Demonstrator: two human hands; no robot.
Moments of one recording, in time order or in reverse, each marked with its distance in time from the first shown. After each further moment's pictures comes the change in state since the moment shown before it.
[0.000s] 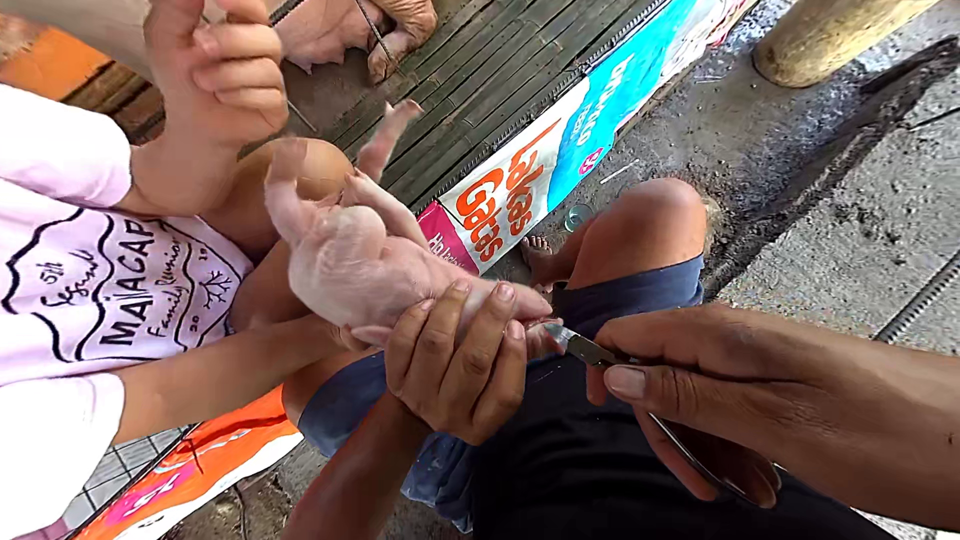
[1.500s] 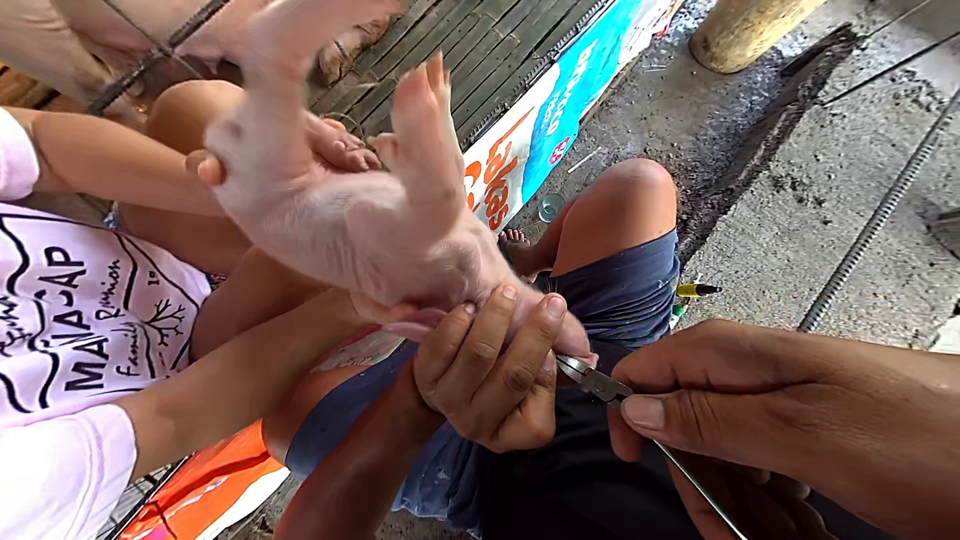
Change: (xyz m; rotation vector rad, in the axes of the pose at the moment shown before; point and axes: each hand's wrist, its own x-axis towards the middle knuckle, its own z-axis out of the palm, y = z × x) left_hand -0.002 0.000 0.016 -0.289 0.096 0.062; right_hand -0.005 -0.024 0.030 0.194 0.009 0.284
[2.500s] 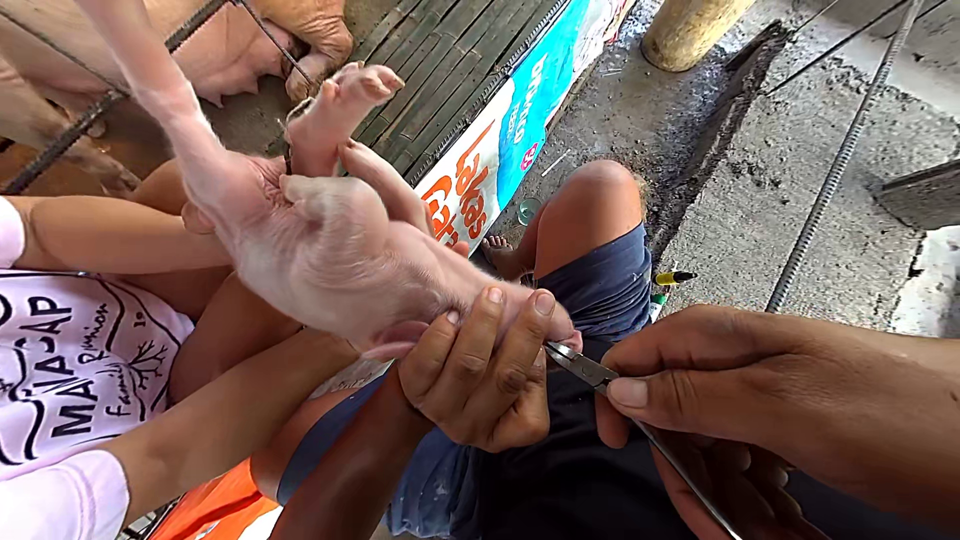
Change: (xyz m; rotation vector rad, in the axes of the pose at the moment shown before) left_hand 0.014 -0.001 0.005 0.052 0.015 0.062; right_hand -0.013 0.006 0.006 0.173 0.091 -0.003
